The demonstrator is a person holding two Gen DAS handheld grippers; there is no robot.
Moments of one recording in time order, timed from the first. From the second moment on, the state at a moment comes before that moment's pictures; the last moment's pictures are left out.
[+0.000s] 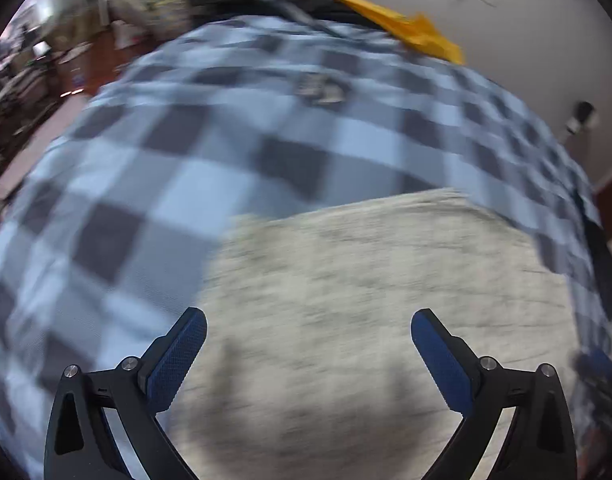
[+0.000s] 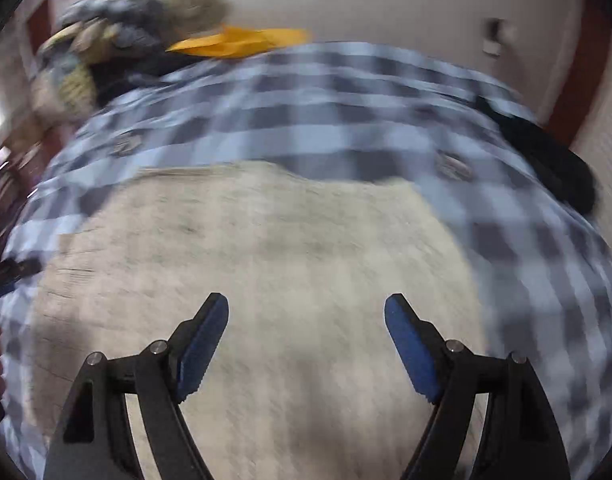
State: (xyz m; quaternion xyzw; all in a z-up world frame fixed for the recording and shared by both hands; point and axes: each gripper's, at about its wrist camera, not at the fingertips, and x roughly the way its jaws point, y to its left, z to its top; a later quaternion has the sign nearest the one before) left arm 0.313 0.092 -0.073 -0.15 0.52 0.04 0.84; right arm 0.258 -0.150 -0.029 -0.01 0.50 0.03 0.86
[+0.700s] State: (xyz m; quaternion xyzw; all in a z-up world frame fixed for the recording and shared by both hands) left arm 0.356 0.129 -0.120 0.07 0.59 0.16 0.79; right arm 0.345 -0.240 -0.100 -0.13 0.57 0.00 0.82
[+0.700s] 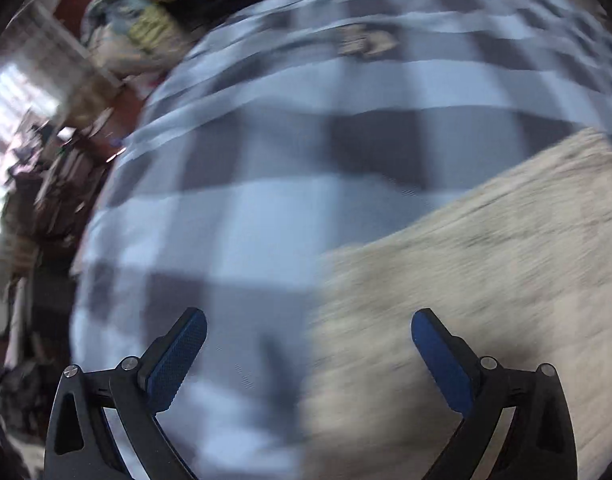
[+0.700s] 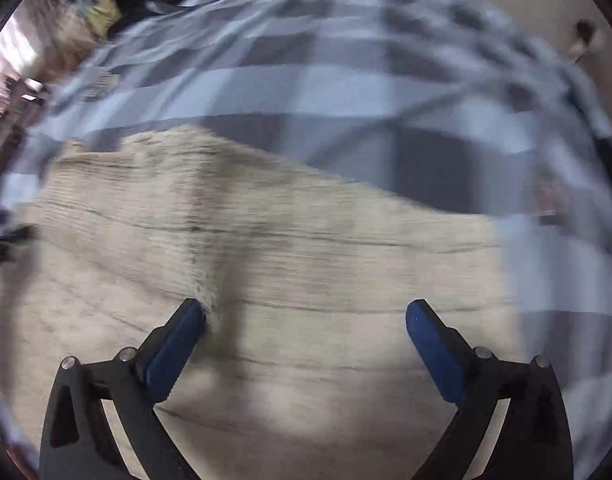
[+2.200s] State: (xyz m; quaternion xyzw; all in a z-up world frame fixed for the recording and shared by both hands) left arm 0.033 0.050 0.012 0.05 0.46 0.02 0.89; right arm 0.035 -0.248 0.048 -0.04 0.47 0.04 0.88
